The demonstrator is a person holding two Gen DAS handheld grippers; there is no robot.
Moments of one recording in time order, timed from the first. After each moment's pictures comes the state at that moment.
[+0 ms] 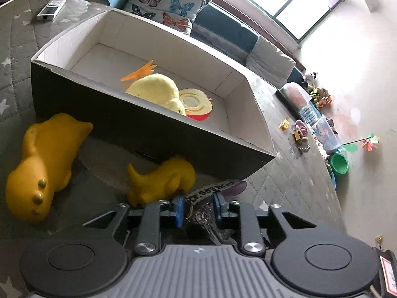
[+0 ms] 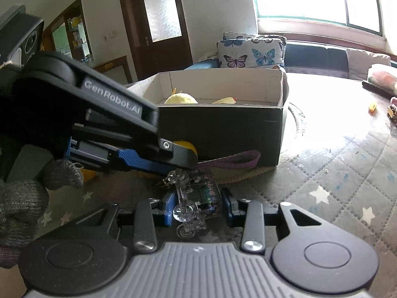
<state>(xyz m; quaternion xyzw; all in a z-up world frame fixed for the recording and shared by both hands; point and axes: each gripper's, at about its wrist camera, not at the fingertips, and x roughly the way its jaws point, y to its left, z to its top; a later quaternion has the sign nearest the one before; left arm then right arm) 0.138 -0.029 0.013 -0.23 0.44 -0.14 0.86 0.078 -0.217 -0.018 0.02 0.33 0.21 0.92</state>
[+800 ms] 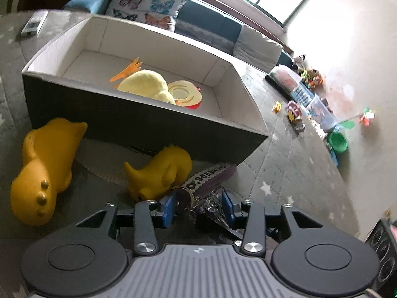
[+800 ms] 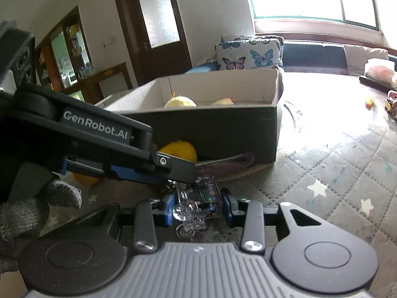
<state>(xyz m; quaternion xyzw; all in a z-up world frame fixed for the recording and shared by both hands) 0.128 -0.028 0.014 -0.19 0.44 -0.17 0.86 0.072 -0.223 -0.012 0.04 0.32 0.21 0.92</state>
